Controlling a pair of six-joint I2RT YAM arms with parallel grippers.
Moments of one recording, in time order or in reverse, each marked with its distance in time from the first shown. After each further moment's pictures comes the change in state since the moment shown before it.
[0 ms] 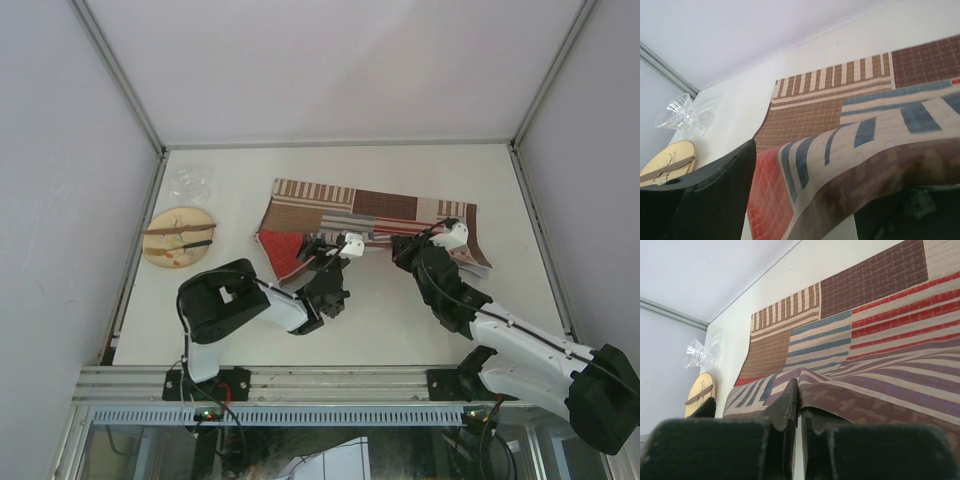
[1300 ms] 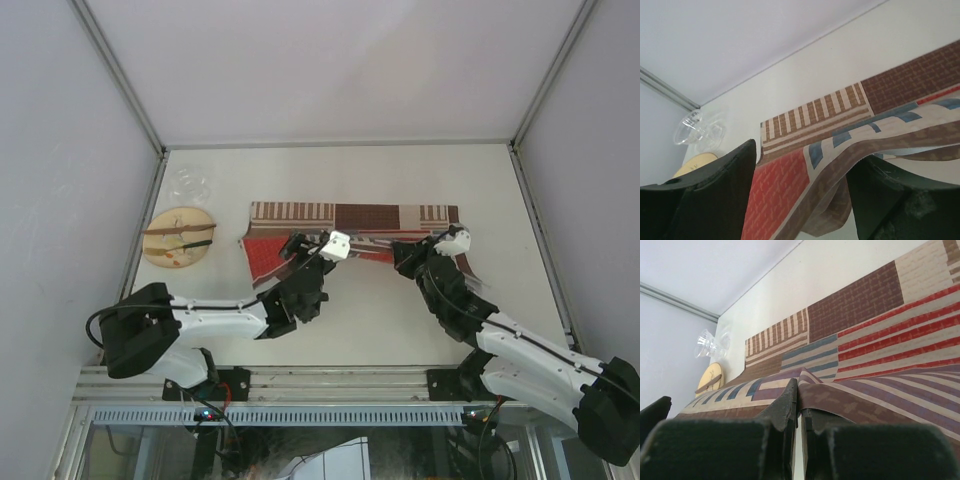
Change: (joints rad) left arm -0.019 -0.481 -0.088 -0.493 0.112 -0.066; right arm 0.008 -0.095 -0.060 0.008 -0.023 0.004
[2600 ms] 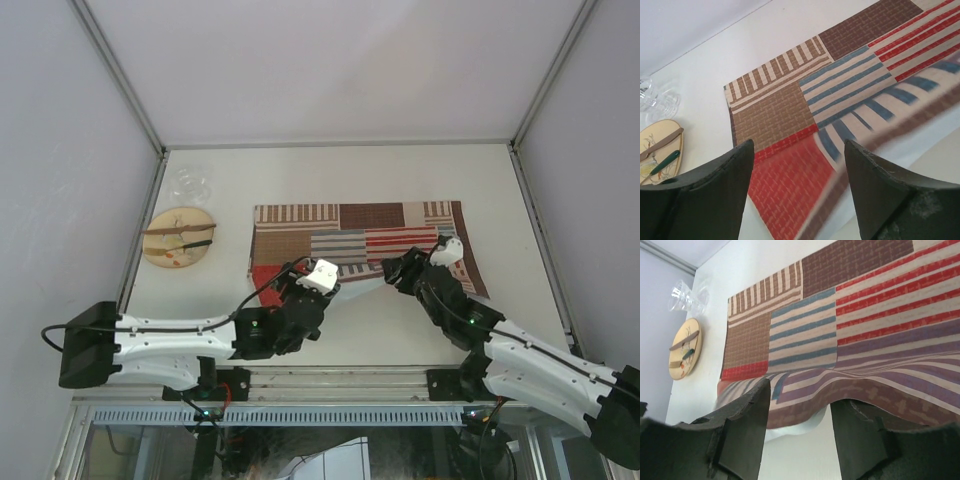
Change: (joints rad) left arm -0.238 -0.261 -0.011 -0.689 -0.039 -0.521; right arm 0.098 -0.090 -0.010 -0.205 -0.026 -0.037
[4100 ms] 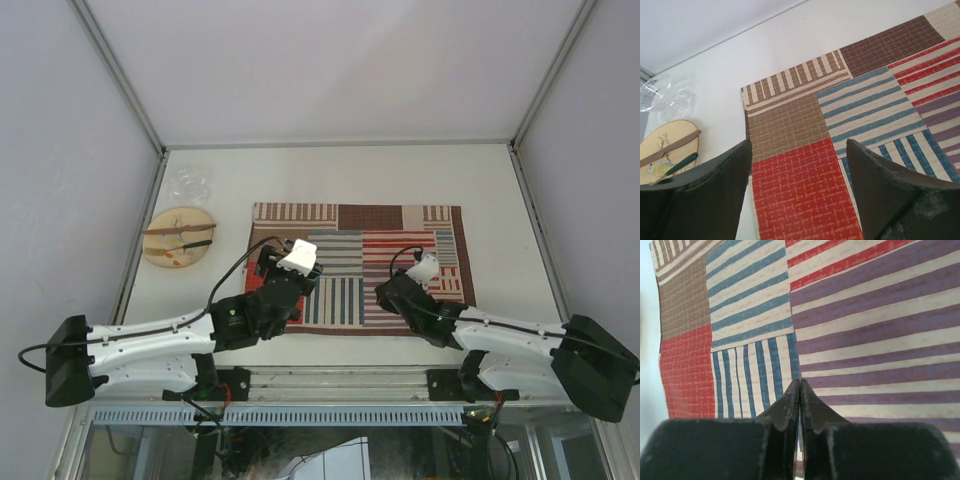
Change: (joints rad) left arm 0.138 -0.155 0.009 -0.049 0.071 0.071; right arm 0.138 0.282 -0.020 -0.032 0.072 0.243
